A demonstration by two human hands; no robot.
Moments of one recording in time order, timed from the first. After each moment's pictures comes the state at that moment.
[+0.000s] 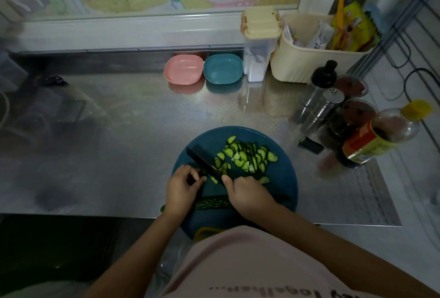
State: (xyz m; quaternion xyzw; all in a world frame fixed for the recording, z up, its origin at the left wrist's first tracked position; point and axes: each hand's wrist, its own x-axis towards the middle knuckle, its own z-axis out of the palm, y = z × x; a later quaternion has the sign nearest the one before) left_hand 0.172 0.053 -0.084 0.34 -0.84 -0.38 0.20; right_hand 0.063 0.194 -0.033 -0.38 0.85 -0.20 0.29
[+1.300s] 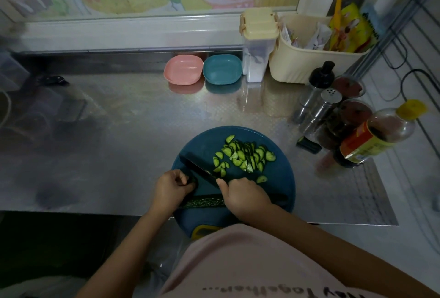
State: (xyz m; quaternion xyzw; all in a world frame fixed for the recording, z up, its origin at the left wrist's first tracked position) left_hand 0.184 0.048 -0.054 0.43 -0.79 -0.43 0.08; right_hand 0.071 0.197 -0.019 -0.41 0.85 -0.14 0.28
